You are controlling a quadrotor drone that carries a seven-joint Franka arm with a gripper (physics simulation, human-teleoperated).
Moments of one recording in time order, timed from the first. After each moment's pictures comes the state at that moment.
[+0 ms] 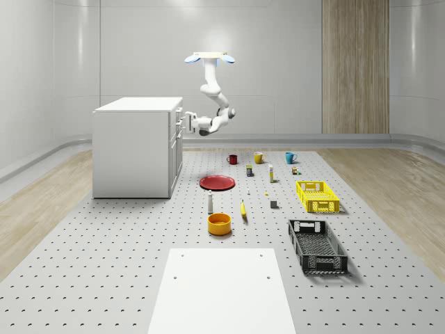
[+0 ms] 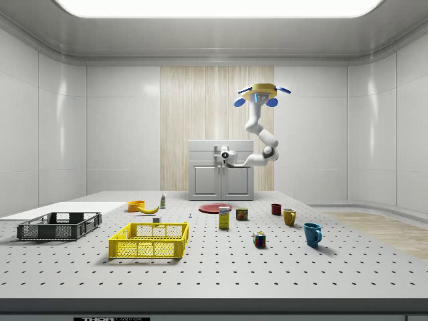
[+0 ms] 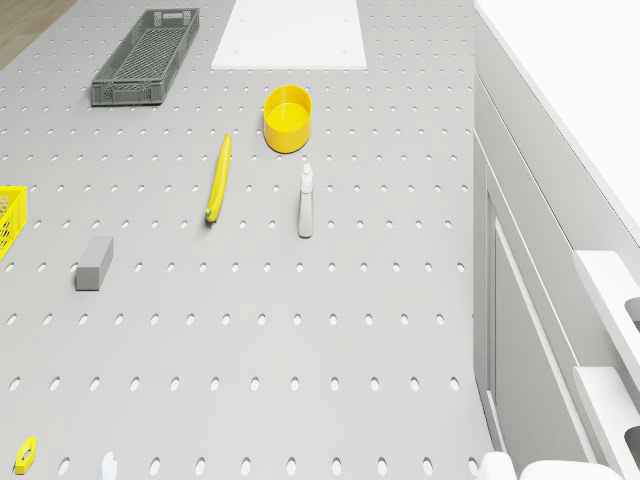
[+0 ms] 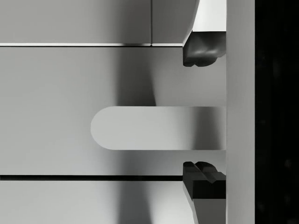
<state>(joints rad) 0.82 -0.87 -0.35 -2.56 1.41 2.19 0.61</state>
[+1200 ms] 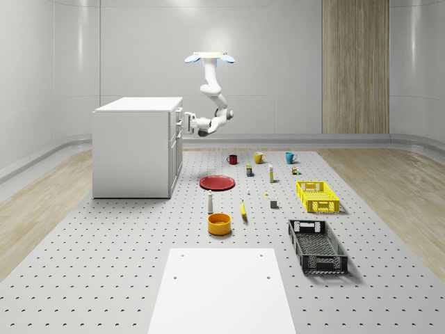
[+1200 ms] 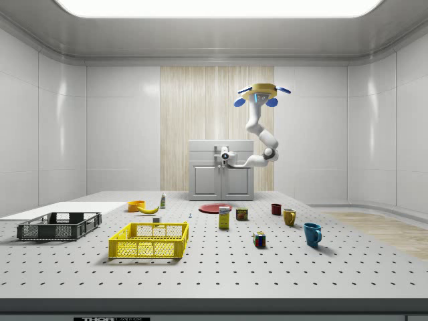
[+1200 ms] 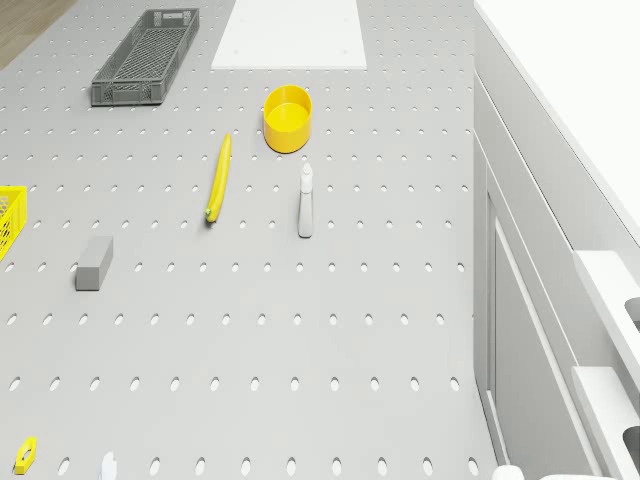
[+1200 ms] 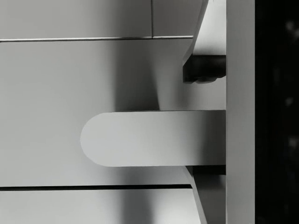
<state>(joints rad) 0.73 -0.84 -0.28 -2.54 1.43 2.14 0.63</state>
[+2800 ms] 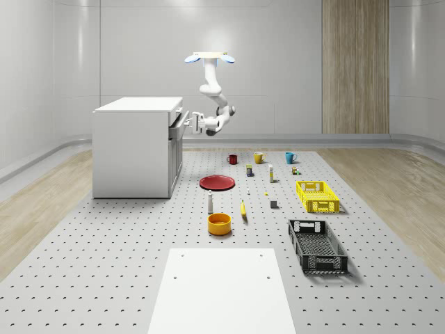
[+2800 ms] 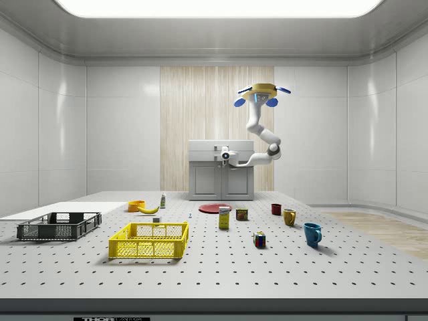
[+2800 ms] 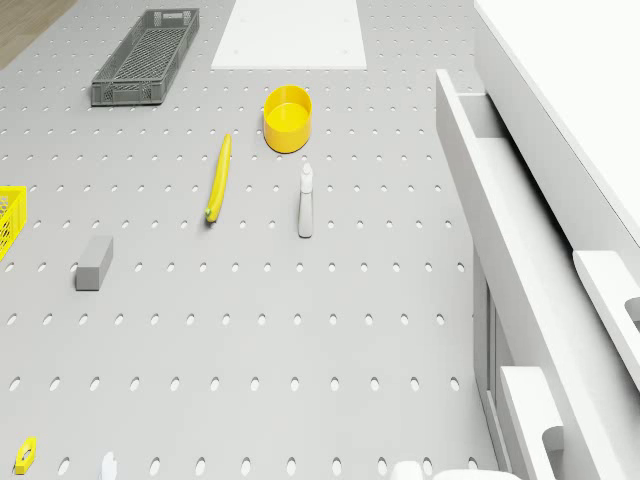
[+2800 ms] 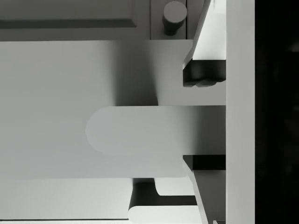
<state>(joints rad) 0.66 -0.95 -0.43 -2.58 1.25 2.00 0.67</state>
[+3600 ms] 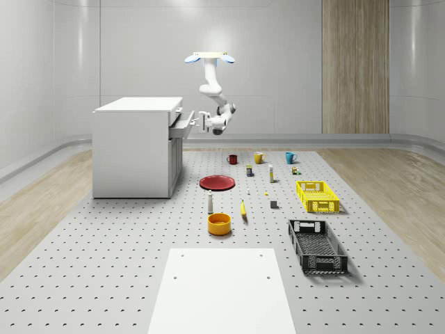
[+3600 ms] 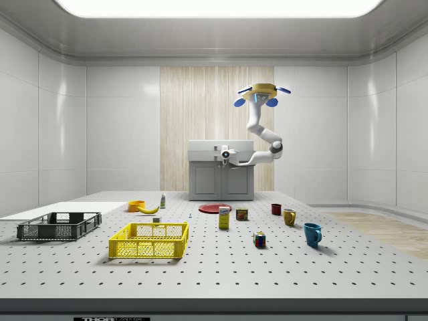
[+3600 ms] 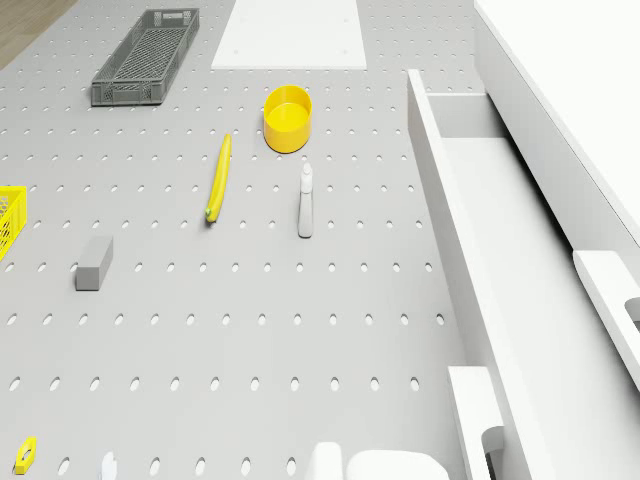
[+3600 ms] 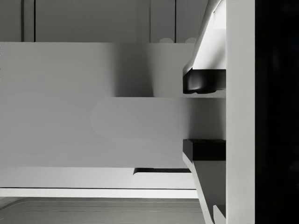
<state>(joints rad) 0.60 -1.00 -0.56 -2.56 1.11 1.87 0.74</state>
